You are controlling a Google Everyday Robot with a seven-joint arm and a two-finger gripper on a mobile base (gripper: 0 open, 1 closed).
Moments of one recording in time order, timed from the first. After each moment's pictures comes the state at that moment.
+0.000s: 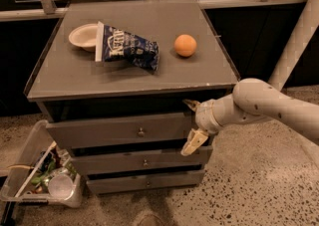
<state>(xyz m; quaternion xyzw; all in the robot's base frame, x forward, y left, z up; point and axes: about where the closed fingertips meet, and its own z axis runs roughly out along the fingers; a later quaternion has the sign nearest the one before) 0.567 -0.102 0.655 -0.64 0.67 0.14 0.34</state>
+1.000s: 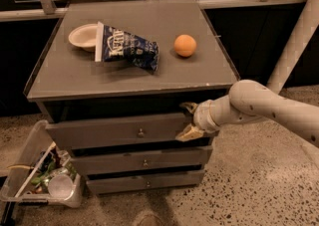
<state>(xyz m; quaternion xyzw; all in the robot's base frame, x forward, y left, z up) 0.577 -0.100 0.635 -0.64 0.68 0.14 0.34</state>
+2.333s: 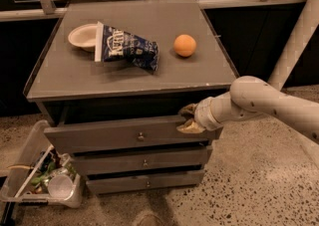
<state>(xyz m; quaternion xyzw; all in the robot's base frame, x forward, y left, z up) 0.580 -0.100 0.649 -0.64 0.68 0.14 0.34</state>
